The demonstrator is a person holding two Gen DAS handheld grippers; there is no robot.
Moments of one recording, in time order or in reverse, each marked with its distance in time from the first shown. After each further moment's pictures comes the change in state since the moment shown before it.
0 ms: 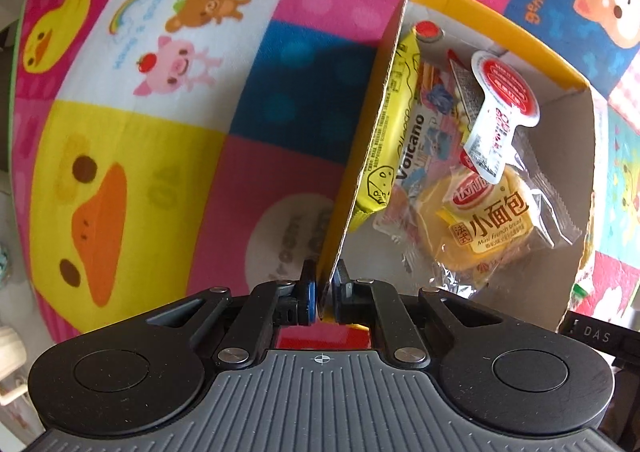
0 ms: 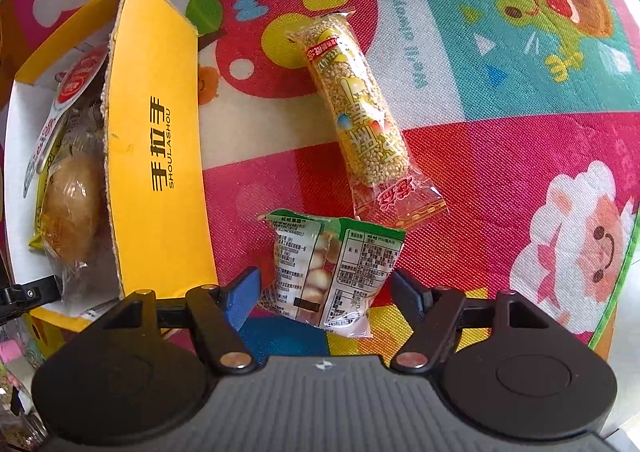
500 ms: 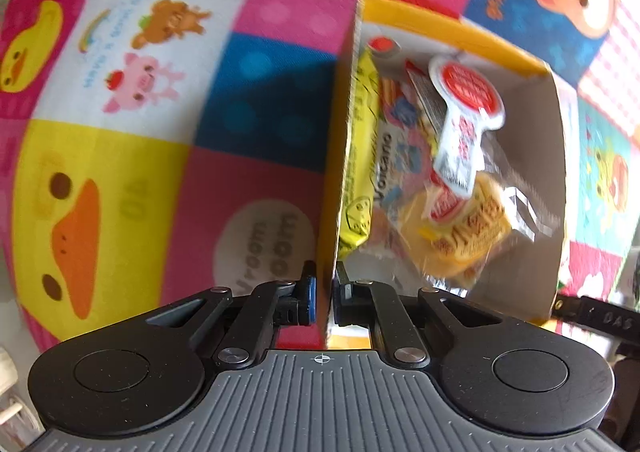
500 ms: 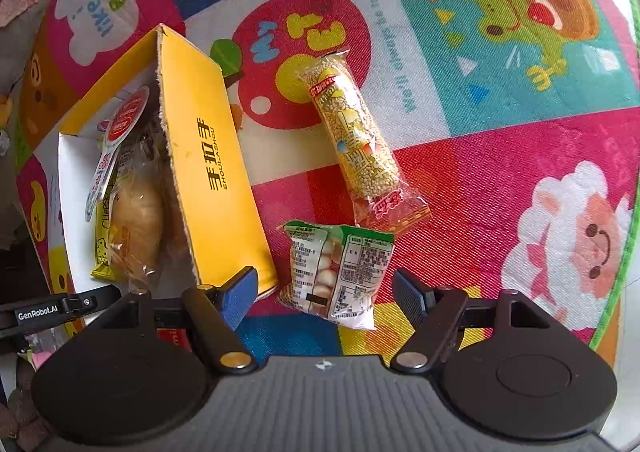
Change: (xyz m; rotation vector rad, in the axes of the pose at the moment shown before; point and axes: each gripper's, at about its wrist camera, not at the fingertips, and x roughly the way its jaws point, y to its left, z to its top) left arm -0.009 -0.018 -0.010 0.042 -0.036 -0.044; right arm -0.021 -0.027 0.001 0.076 -0.051 0.150
